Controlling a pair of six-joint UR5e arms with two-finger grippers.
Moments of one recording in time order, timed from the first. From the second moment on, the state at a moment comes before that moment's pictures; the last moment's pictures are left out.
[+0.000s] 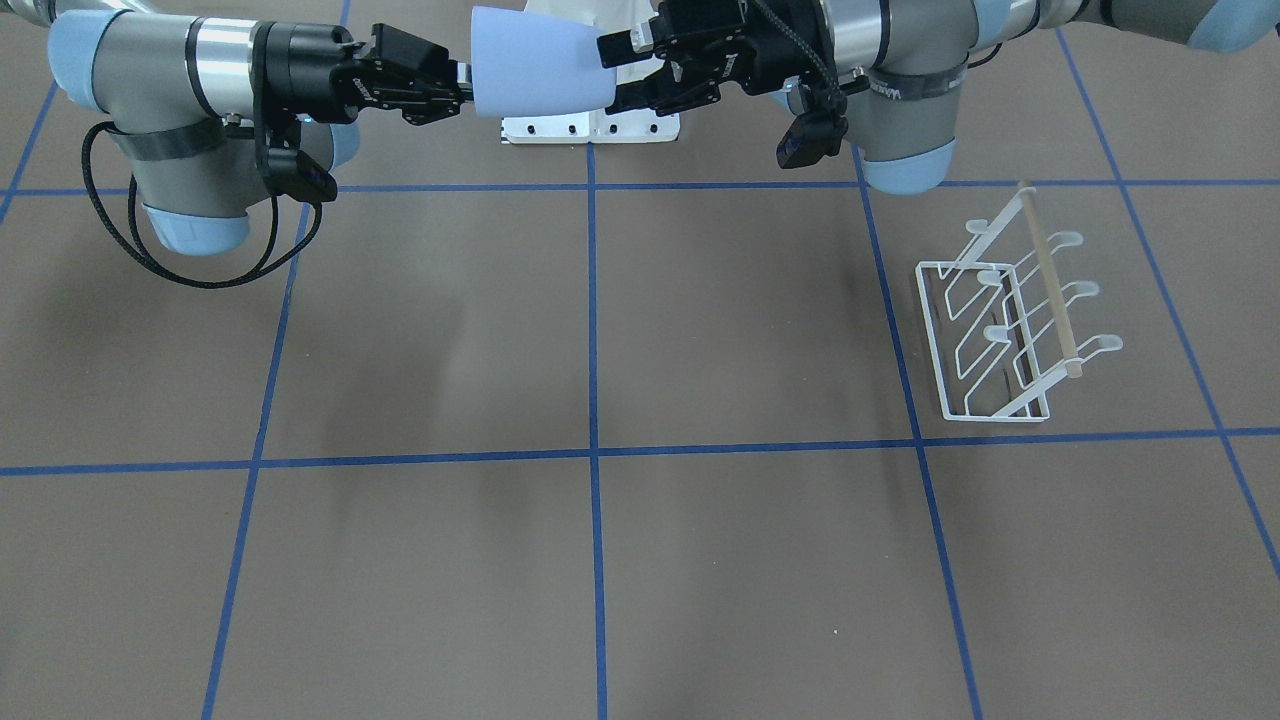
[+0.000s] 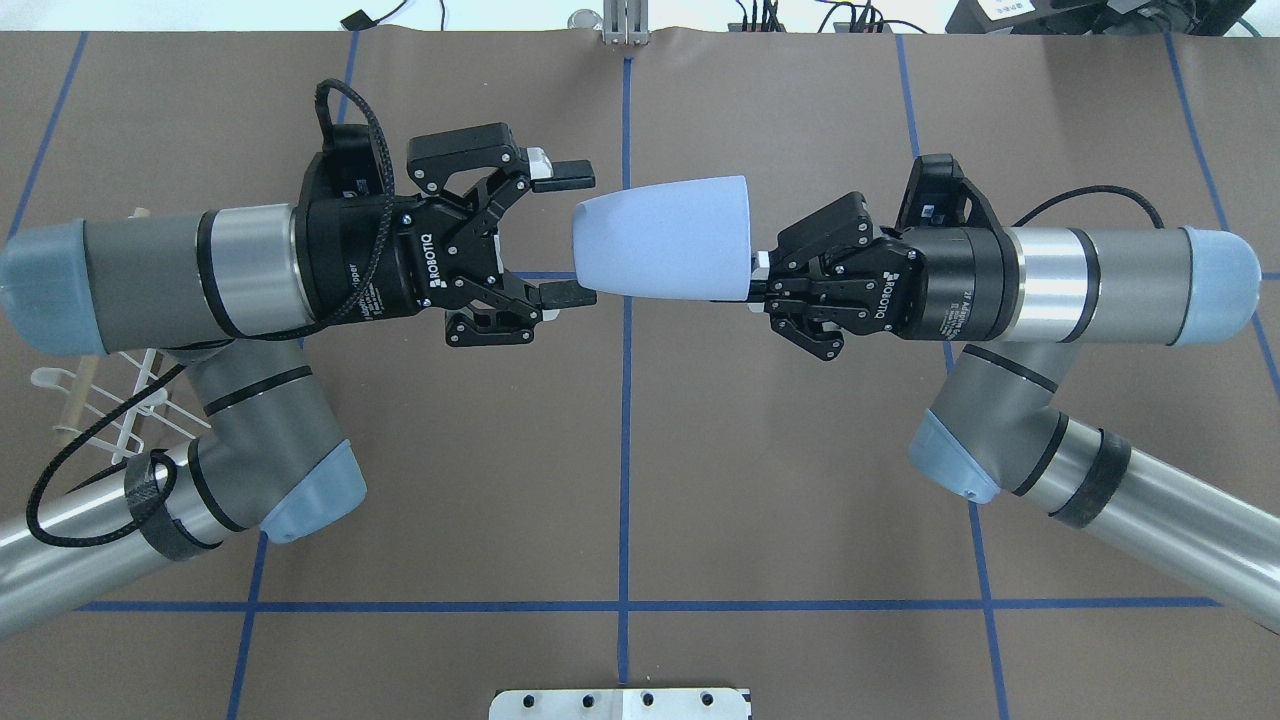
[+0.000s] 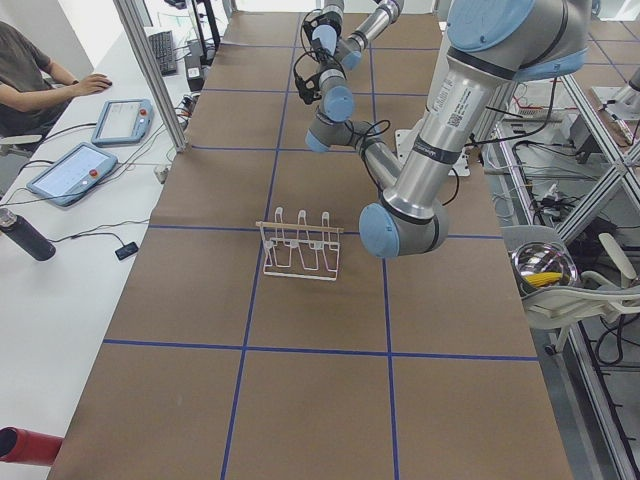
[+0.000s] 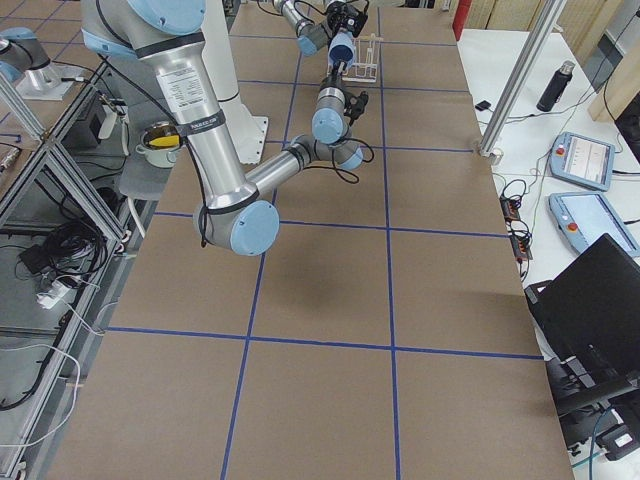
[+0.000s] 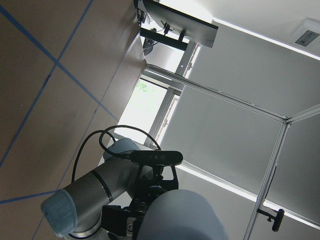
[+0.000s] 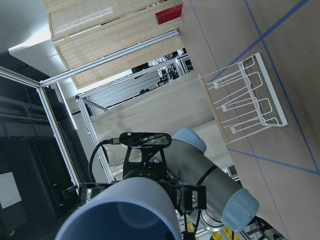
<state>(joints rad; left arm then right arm) -0.61 -2.11 -1.70 -3.21 -1.84 -2.36 0.69 -1.13 1.60 0.38 2.00 2.44</state>
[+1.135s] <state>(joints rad) -0.56 -2.13 -1.69 -3.25 -1.74 -2.36 0.66 -1.14 1.59 0.45 1.99 2.48</state>
